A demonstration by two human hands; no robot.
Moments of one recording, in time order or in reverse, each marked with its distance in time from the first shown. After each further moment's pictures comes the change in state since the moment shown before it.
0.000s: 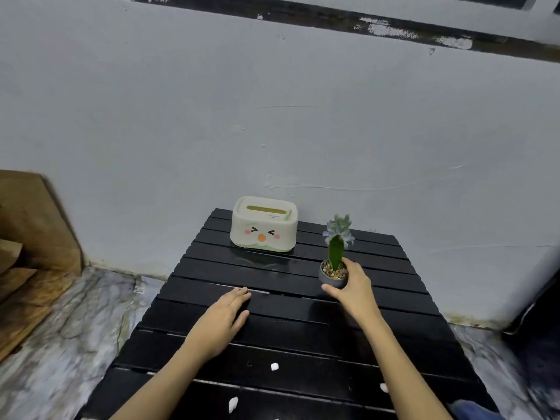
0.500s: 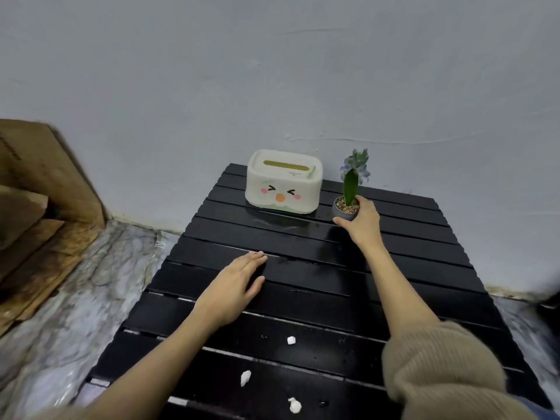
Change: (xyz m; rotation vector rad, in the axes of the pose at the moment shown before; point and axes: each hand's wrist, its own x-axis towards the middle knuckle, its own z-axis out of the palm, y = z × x) left_hand 0.003 -0.003 0.001 0.015 0.042 0.039; right_hand 0.096 0.007 0.047 0.082 0.036 0.056
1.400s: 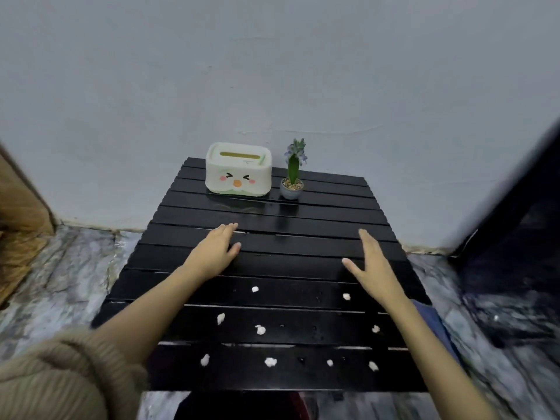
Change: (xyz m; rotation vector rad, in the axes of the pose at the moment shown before) left_hand 0.002 0.045 -0.025 -0.039 -0.168 -0.111; right_hand -0.185 0.044 -0.120 -0.308 -0.094 0.005
